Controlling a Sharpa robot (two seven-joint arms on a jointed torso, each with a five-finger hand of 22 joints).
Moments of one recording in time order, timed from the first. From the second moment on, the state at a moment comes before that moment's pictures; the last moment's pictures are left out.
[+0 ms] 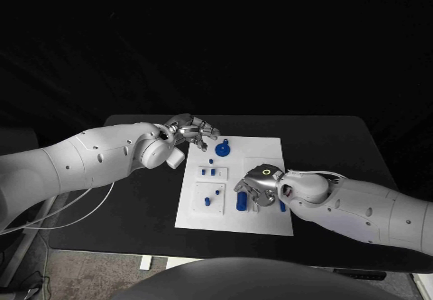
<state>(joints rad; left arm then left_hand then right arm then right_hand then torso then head) 1.18 -0.67 -0.14 1.19 -0.32 -0.10 0.11 1.26 0.08 0.06 -0.14 0.21 0.94 0.13 0.24 0.07 1.12 0.08 0.19 0.06 1.28 -0.01 0.99 0.40 0.07 1.30 -0.04 0.08 1.31 1.04 -0.59 -0.25 1.29 -1.83 -0.25 0.05 1.38 -0.21 0.63 -0.25 0.19 0.87 0.01 0.06 0.06 1.04 -0.04 1.01 0.72 1.24 -0.08 1.10 1.01 0.08 1.29 -0.09 0.09 1.31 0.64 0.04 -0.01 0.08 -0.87</state>
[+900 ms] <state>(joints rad) 1.18 -0.67 -0.14 1.19 -0.32 -0.10 0.11 1.26 0.08 0.06 -0.14 0.21 0.94 0.13 0.24 0.07 1.12 0.08 0.19 0.06 1.28 -0.01 0.99 0.40 0.07 1.30 -0.04 0.08 1.31 1.06 -0.65 -0.25 1.34 -1.38 -0.35 0.05 1.18 -0.07 -0.10 -0.01 0.21 1.09 0.00 0.24 1.29 1.09 -0.05 1.09 0.80 1.32 -0.08 1.15 1.06 0.04 1.39 -0.10 0.10 0.92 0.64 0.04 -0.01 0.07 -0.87</state>
